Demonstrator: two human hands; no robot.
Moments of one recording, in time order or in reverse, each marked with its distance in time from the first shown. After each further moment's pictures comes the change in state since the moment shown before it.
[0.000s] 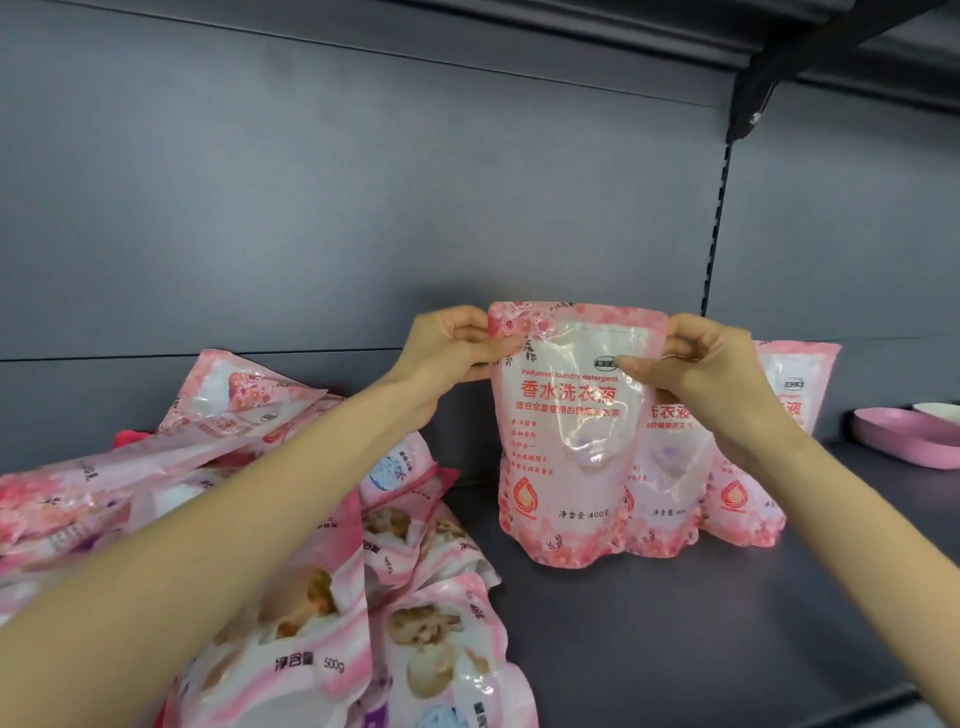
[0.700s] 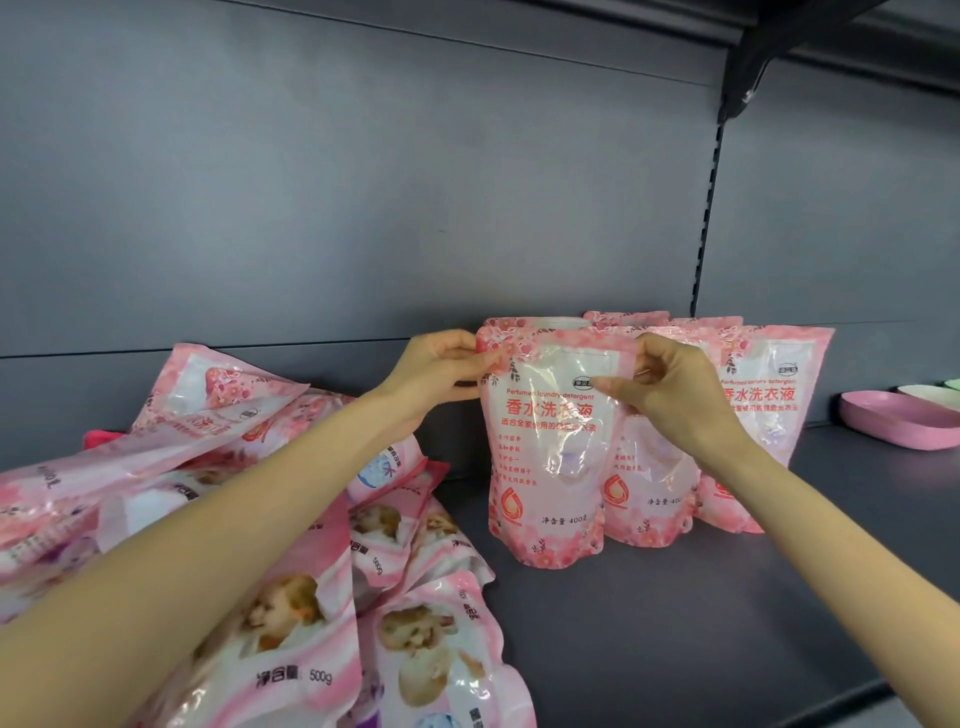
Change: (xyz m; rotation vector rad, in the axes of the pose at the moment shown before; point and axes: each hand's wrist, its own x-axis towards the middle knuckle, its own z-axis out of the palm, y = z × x) left_hand 0.011 -0.035 -0.008 0.034 -0.118 -0.098; right_hand 0.005 0.037 0.011 -0.290 0.050 0.055
